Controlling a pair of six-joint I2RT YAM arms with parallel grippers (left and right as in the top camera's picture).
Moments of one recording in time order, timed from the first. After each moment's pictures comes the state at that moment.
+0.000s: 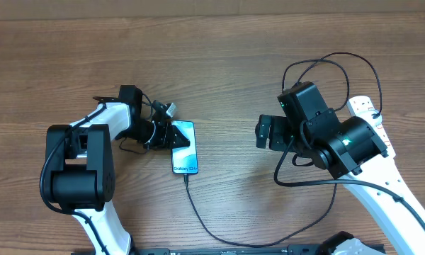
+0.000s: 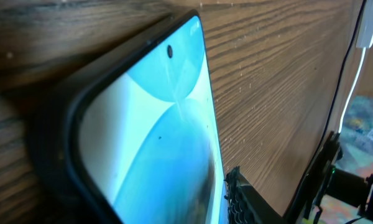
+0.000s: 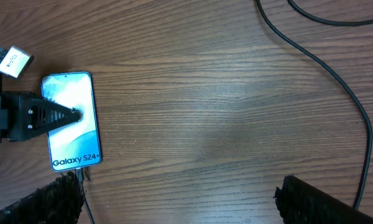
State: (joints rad) left arm -0.01 2.02 1.11 -0.74 0.77 0.18; right arm 0.52 1.28 1.32 -1.15 0.07 0.59
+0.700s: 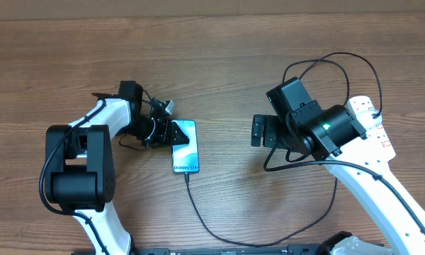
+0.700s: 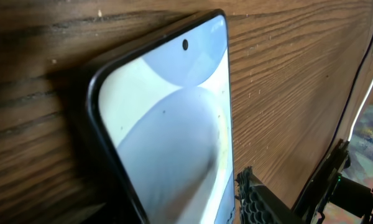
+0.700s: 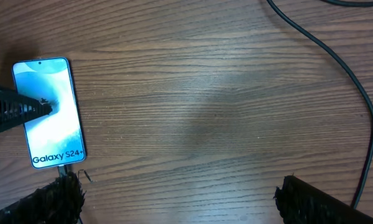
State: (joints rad) left arm -0.02 2.01 1.16 -0.79 0.70 0.13; right arm 0.52 1.38 1.32 -1.15 0.07 0.59
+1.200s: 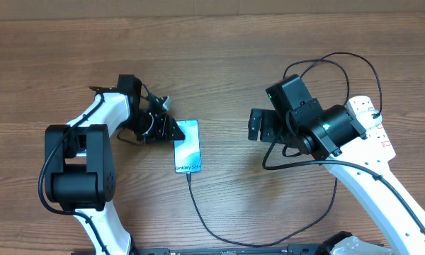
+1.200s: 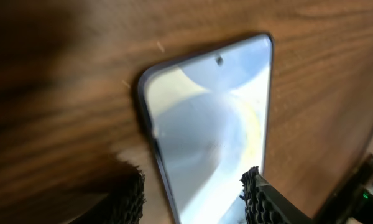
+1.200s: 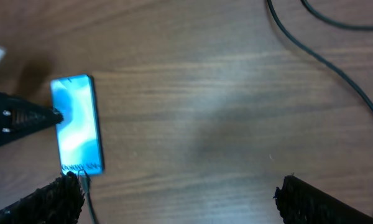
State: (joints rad) left arm -0.02 2.02 1.23 -0.84 0.60 0.10; right arm 0.52 1.38 1.32 -1.07 0.07 0.59
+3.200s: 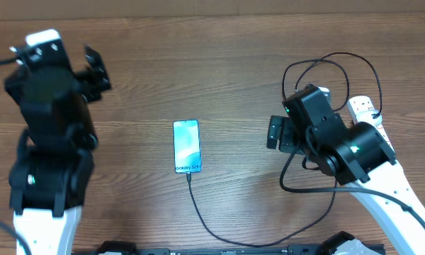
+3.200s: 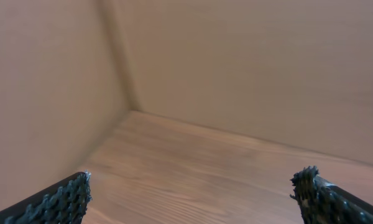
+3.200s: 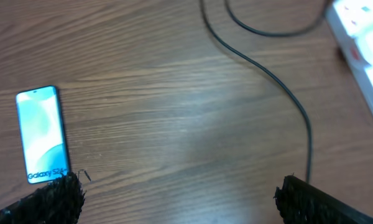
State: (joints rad) left arm -0.08 1.10 1.38 -0.57 -0.53 -0.06; right arm 0.52 1.24 1.32 -1.22 0.23 0.62
